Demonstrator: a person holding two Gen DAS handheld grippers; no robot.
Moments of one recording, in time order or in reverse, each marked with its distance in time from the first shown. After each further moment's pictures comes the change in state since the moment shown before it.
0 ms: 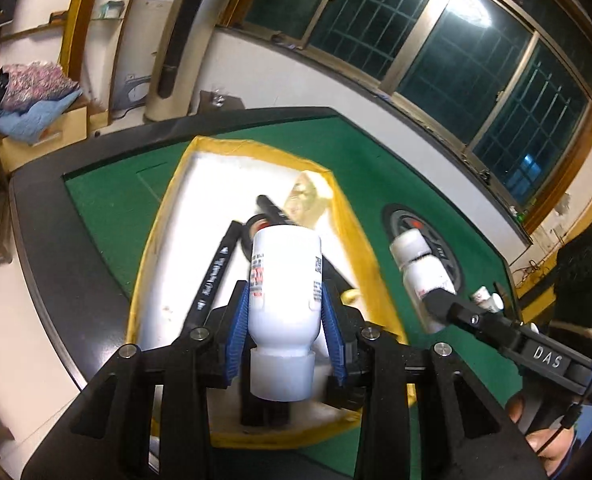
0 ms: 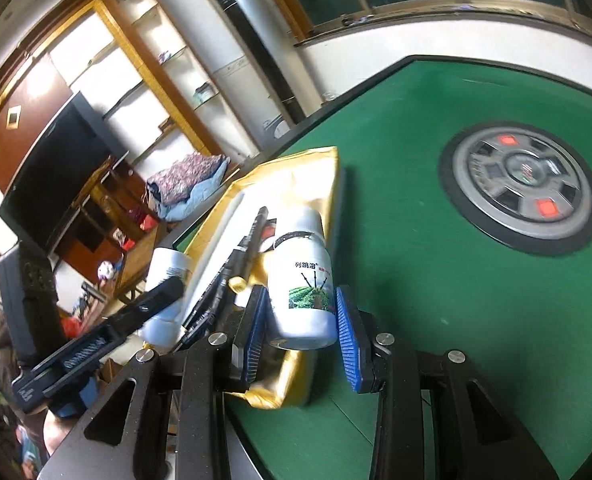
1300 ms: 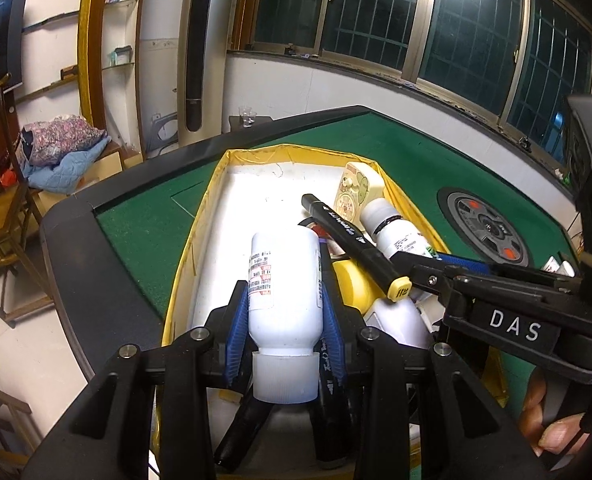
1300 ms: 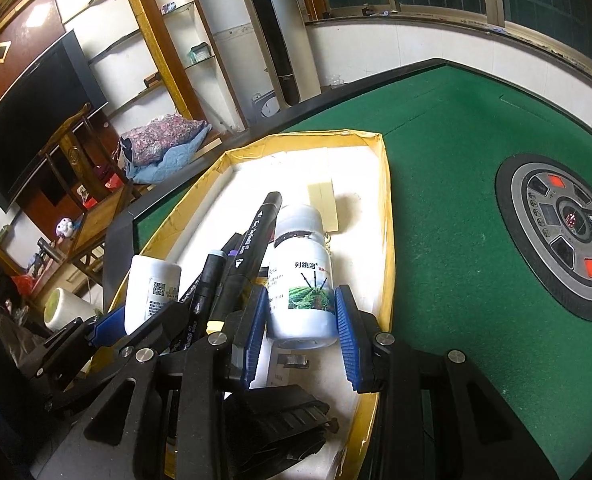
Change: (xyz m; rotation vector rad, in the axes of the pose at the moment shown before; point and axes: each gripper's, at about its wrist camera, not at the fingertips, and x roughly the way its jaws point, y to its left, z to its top) left arm 0.016 0.000 -0.010 0.178 -0.072 0.216; right arm 0.071 0.045 0.009 -0.136 0.060 -0.149
